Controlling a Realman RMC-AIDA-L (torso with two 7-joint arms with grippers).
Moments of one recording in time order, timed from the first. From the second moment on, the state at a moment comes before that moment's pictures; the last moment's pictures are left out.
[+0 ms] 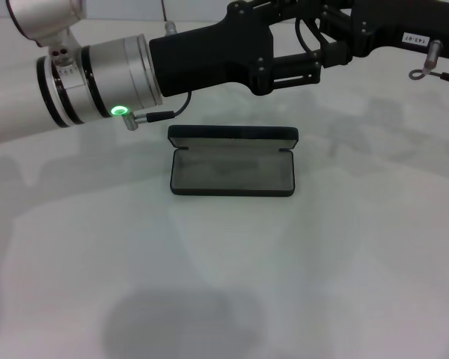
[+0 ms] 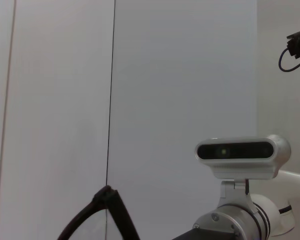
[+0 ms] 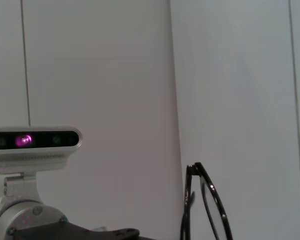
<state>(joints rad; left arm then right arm) -0.73 -2.08 1.11 0.45 1.30 1.51 -1.11 0.75 2.02 -0.89 -0.59 -1.54 -1.42 1.28</state>
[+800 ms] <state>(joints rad) -0.62 -2.08 1.10 0.56 1.25 1.52 -1.11 0.70 2.01 -0.89 -0.64 -1.54 -1.37 1.26</state>
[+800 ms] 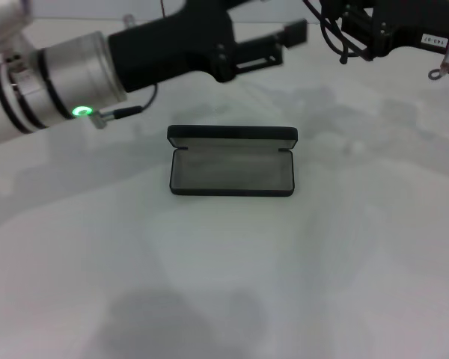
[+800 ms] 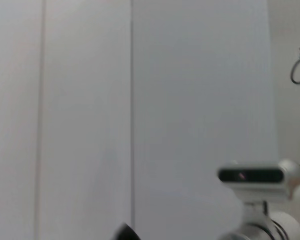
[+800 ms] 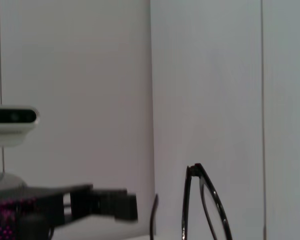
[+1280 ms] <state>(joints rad) -0.52 -2.08 0.92 0.55 1.18 1.51 -1.06 0.73 2.02 -1.18 -0.76 -1.78 -1.35 1.46</state>
